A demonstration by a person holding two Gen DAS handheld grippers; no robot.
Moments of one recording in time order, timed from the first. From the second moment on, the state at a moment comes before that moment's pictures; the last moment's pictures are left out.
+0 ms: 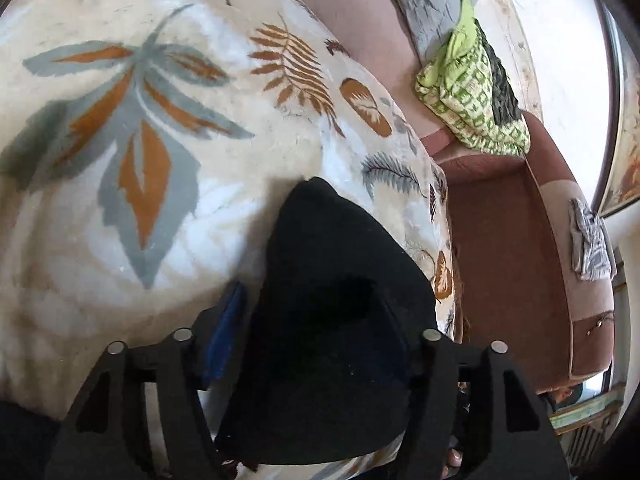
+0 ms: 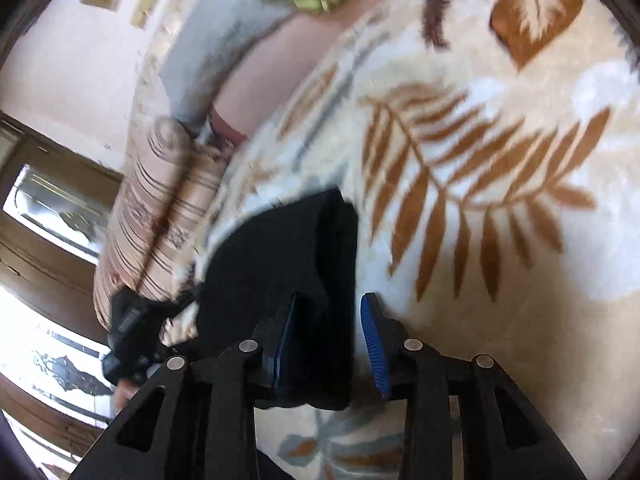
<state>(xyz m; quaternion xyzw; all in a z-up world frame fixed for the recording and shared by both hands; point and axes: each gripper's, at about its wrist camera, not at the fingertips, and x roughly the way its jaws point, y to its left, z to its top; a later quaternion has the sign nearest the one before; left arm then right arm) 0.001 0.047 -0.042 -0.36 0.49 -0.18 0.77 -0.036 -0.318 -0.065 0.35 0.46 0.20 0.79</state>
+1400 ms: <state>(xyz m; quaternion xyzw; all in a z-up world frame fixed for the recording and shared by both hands) 0.050 -0.085 -0.009 -0.03 0.41 -0.22 0.88 0.013 -0.278 -0.013 -0.02 0.45 0.13 0.89</state>
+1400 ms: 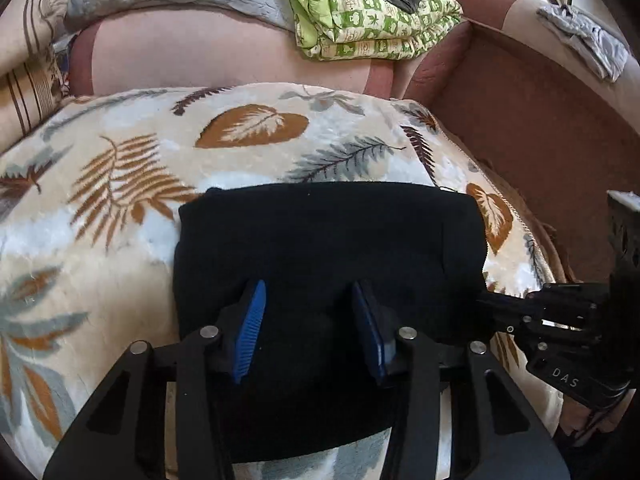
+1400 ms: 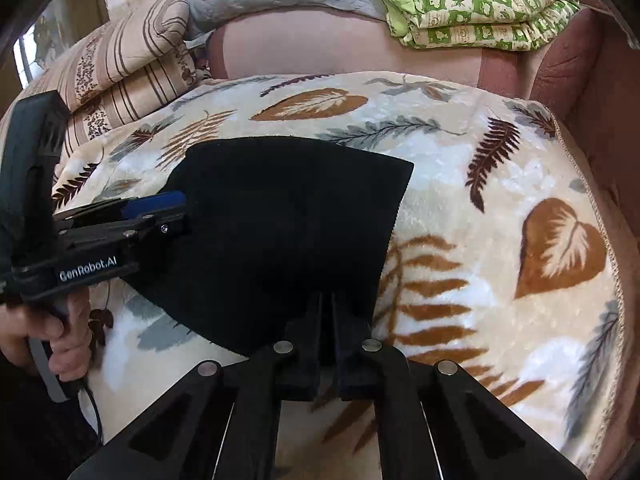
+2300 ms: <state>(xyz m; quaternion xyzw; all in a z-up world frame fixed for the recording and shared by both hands) 0.099 -0.087 -0.017 -0.03 0.40 -0.15 0.90 0.072 -0.280 -0.023 0.01 0.38 0.09 0.92</state>
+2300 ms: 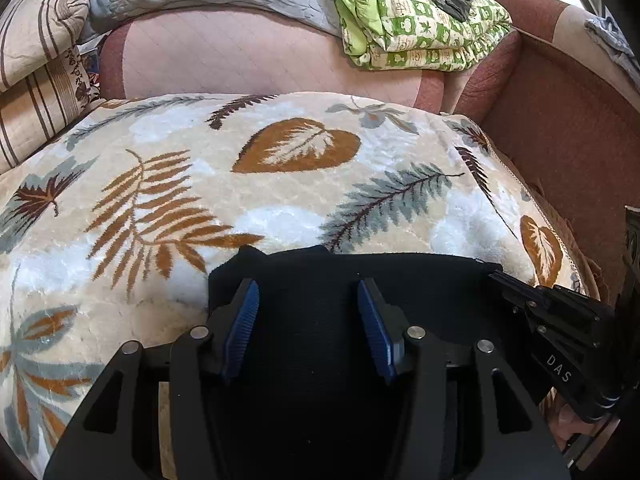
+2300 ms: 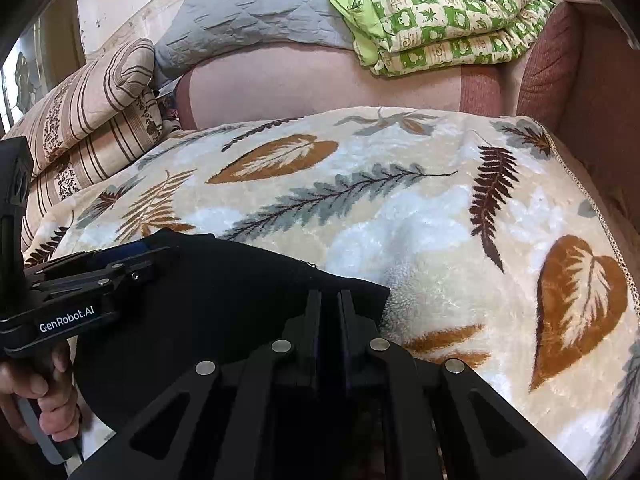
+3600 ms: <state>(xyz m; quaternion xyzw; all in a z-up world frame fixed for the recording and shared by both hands) 0.099 -0.085 -0.017 -0.03 0.40 -0.15 0.90 0.069 -0.273 -0.023 -0.01 0.37 0.08 0.93</state>
